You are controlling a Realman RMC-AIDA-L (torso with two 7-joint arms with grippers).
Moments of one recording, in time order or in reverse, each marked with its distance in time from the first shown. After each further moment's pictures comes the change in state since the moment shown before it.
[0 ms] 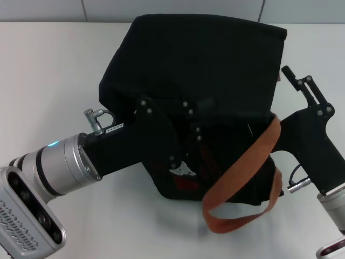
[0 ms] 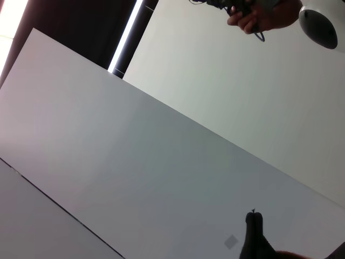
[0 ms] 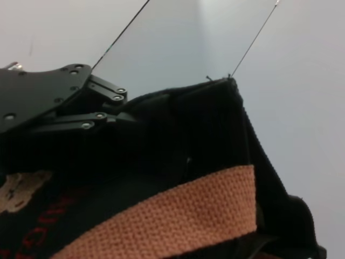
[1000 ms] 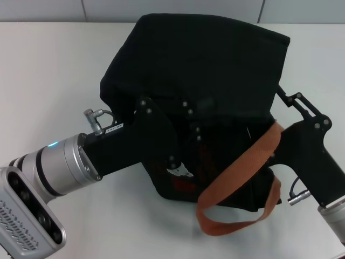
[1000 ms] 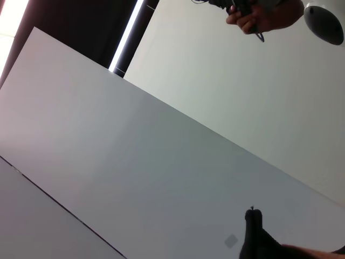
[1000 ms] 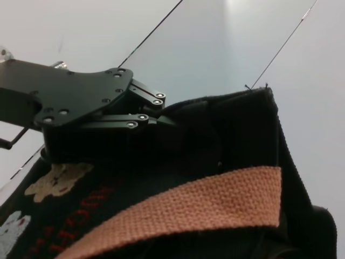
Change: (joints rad) left arm 0.001 0.000 -0.002 -0.002 0.000 -0.001 -0.002; right arm -0.027 0.000 -0.014 -0.011 -0.043 -0.014 -0.078
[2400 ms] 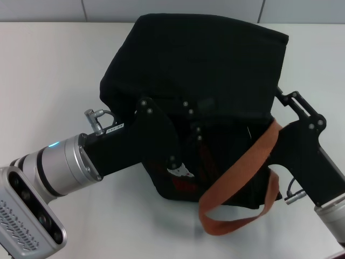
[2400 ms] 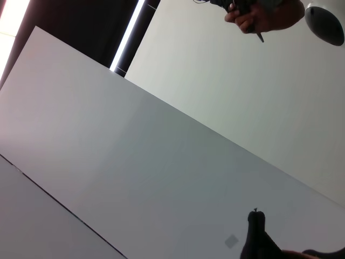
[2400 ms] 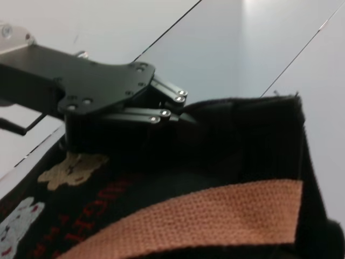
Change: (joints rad) left arm -0.001 0.000 -0.001 -0.006 0.000 -0.001 0.001; right arm 0.002 0.000 0.004 0.012 -0.012 0.005 -0.091
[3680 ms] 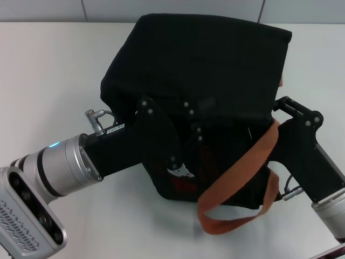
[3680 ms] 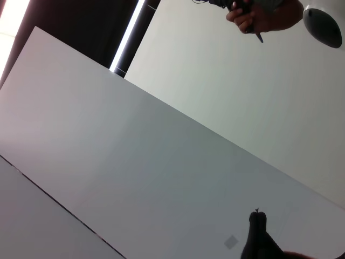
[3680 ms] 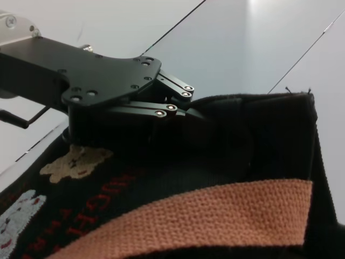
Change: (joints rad) left arm -0.001 0.000 0.001 -0.003 0.000 0.000 0.001; right arm 0.015 0.000 0.008 0.005 0.002 0.021 -0.025
